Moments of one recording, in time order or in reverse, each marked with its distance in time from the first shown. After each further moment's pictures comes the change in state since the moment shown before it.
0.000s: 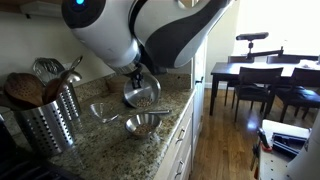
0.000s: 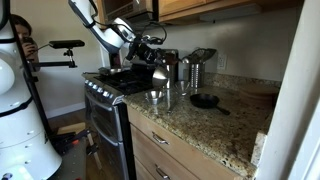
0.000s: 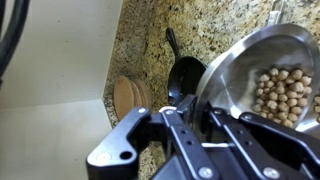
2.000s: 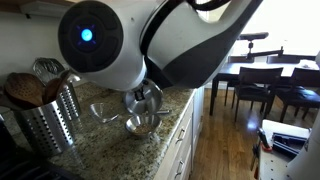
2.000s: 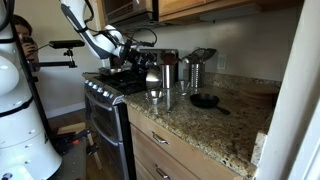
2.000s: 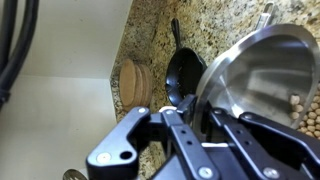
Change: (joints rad) arm 0.065 0.000 0.060 -0.085 -0.099 -0.067 0.063
